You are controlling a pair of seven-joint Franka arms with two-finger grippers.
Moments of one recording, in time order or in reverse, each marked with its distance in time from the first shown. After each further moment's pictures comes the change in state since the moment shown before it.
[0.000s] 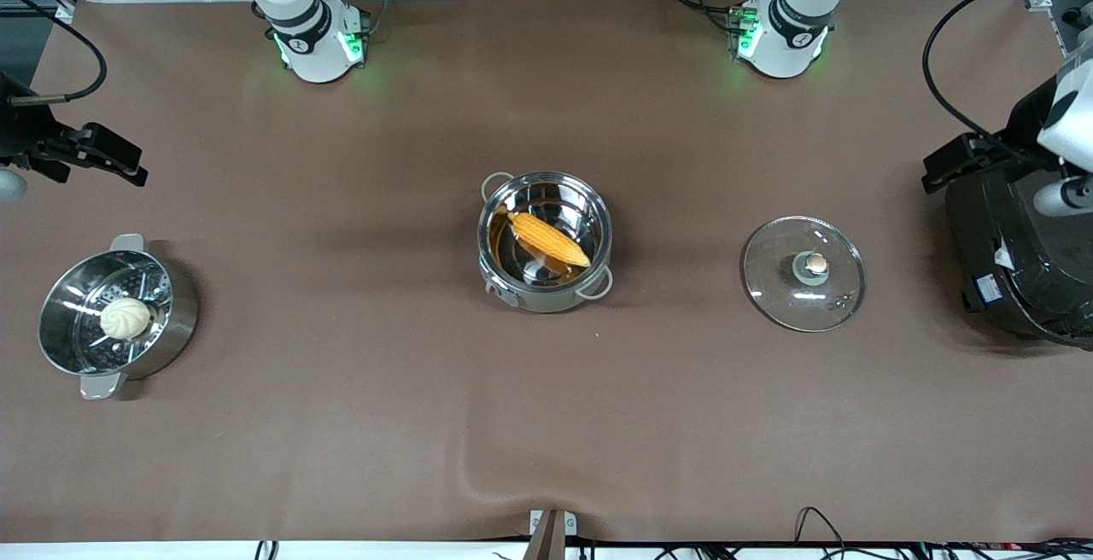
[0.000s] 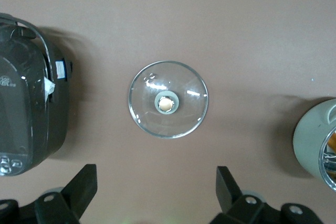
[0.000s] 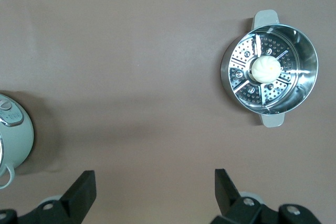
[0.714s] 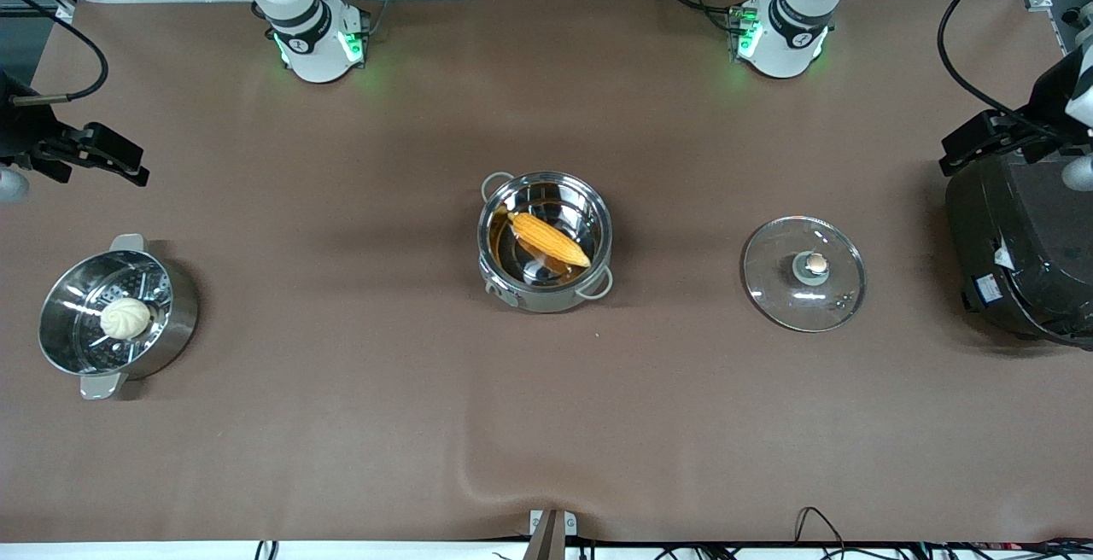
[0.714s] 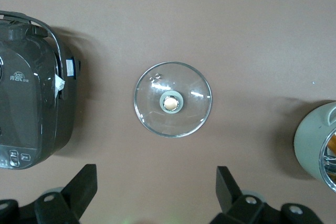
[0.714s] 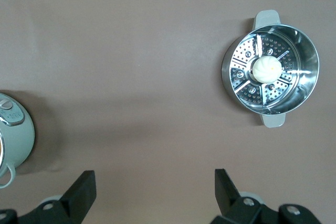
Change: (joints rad) left arm 0.023 -0.032 0.002 0.000 -0.007 -0.007 0.003; right arm 0.000 0.000 0.003 0.000 0.002 0.000 0.000
